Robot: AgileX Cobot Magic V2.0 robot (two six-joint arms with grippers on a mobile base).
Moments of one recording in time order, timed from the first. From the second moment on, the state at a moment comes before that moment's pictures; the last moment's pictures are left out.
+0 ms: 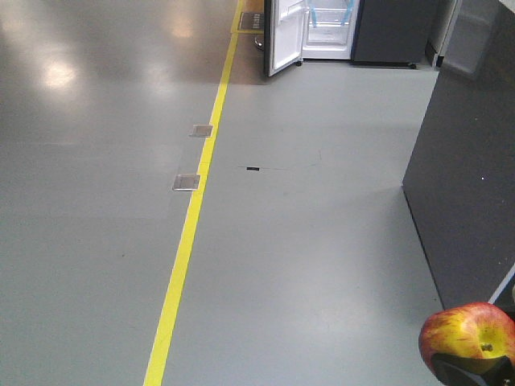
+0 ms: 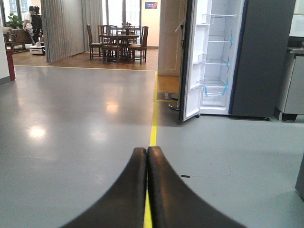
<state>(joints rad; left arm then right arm) 0.01 -0.01 0.02 -0.07 0.06 -0.03 0.44 0.64 -0.69 0.10 0.94 -0.16</state>
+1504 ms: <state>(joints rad) 0.01 -0.01 0.02 -0.07 0.06 -0.03 0.44 0.64 -0.69 0.10 0.94 -0.16</state>
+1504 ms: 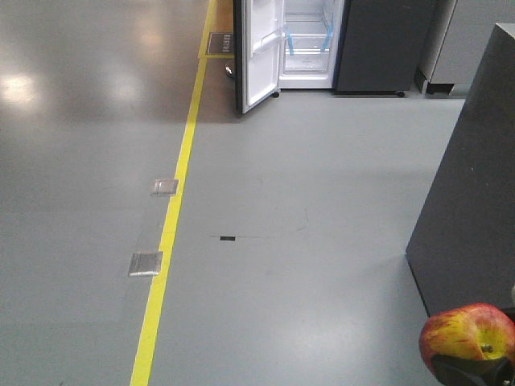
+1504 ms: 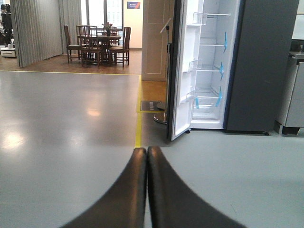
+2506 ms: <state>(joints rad) 0.01 -0.01 0.02 -0.07 0.06 -0.03 0.44 0.64 -0.69 0.10 0.94 -0.16</state>
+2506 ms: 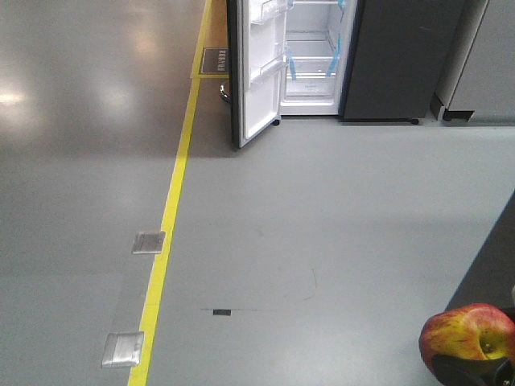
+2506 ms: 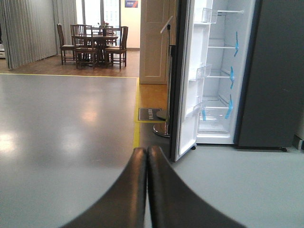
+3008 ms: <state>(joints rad) 0.01 -0.01 0.02 -0.07 0.06 -0.03 0.44 0.64 -0.69 0.10 0.94 -0.16</state>
